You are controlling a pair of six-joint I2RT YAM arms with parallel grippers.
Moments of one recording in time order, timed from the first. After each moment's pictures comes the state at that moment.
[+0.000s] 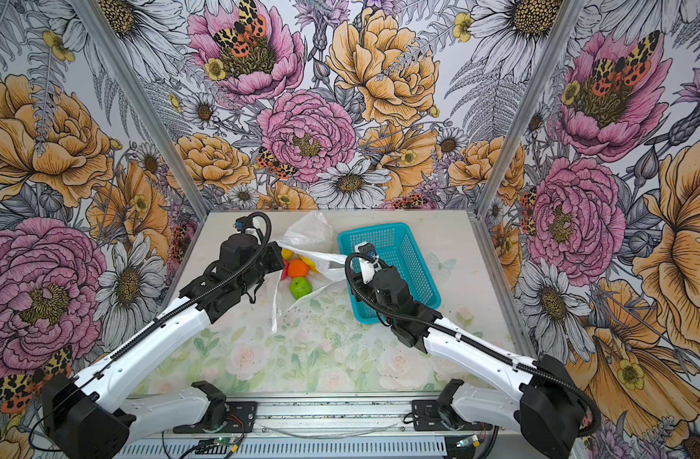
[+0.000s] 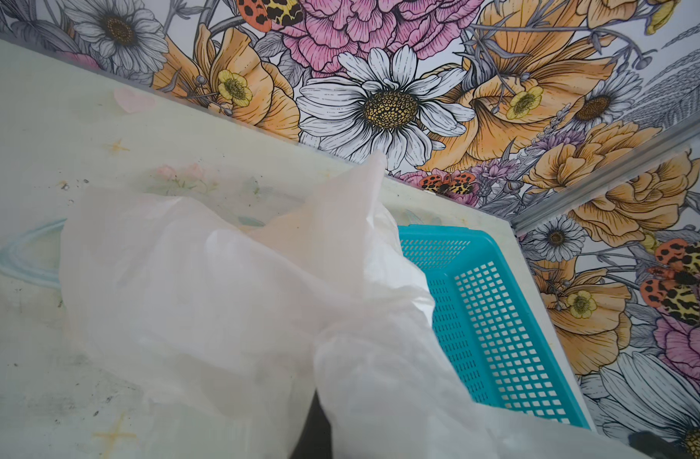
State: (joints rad) left arm -0.52 1.16 1.02 -0.31 -0.24 -0.65; right arm 0.80 1.11 0.74 0.13 0.28 0.08
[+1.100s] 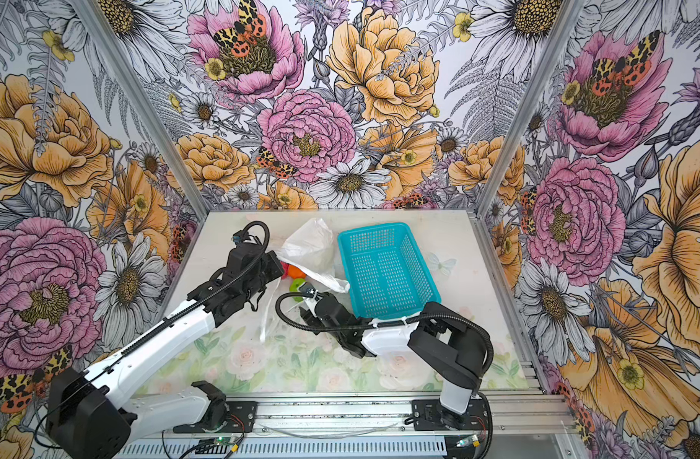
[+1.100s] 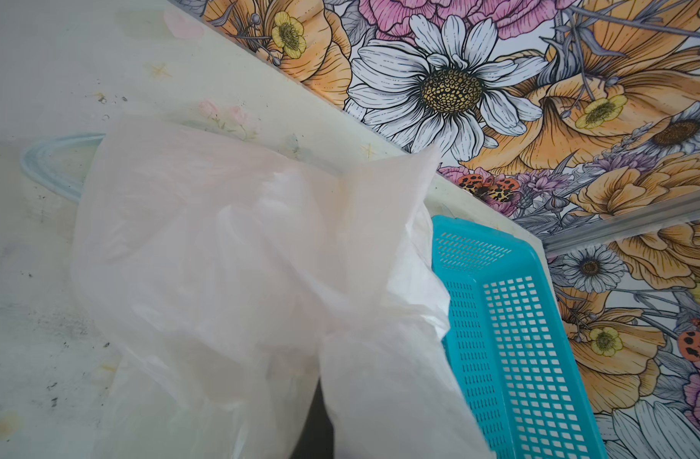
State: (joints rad) left arm -0.53 1.18 0.92 -0.30 -0.29 -0.79; right arm 1.01 1.76 0.82 0.49 0.24 0.05
